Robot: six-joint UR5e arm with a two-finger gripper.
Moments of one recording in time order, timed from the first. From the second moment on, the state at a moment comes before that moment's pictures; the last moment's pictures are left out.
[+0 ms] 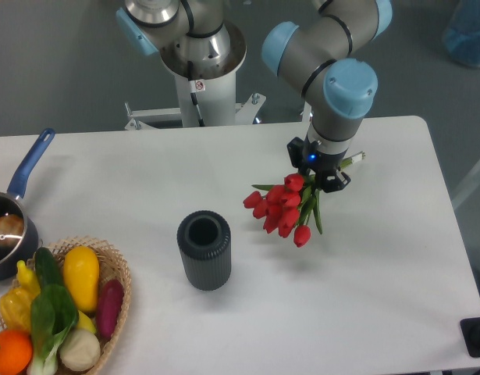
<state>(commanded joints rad) 2.66 -1.83 -1.79 -1.16 1.56 1.46</state>
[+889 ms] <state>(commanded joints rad) 2.62 -1.89 -1.78 -1.16 1.56 1.46</state>
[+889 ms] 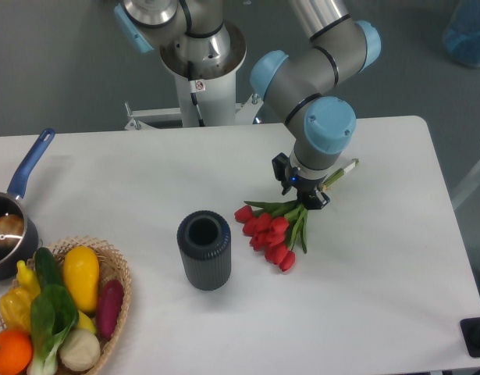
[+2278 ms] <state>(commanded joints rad) 2.73 -1.73 -1.58 -1.14 1.39 1.30</state>
